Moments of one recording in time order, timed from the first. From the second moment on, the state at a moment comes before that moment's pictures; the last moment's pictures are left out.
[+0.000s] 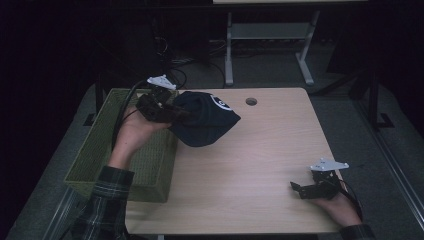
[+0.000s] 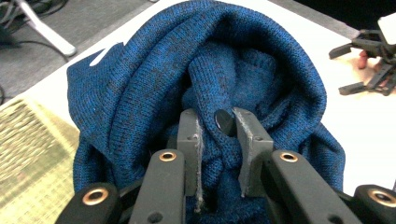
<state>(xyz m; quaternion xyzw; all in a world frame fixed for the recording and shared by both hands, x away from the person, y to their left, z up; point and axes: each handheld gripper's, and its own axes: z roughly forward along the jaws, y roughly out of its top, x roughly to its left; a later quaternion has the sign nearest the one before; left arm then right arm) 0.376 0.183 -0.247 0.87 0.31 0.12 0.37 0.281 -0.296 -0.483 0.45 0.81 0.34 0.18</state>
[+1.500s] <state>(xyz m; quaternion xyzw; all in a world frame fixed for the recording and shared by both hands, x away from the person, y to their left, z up) 0.370 0.332 -0.292 0.77 0.51 0.21 0.31 0.282 -0.297 -0.483 0.45 0.81 0.34 0.17</state>
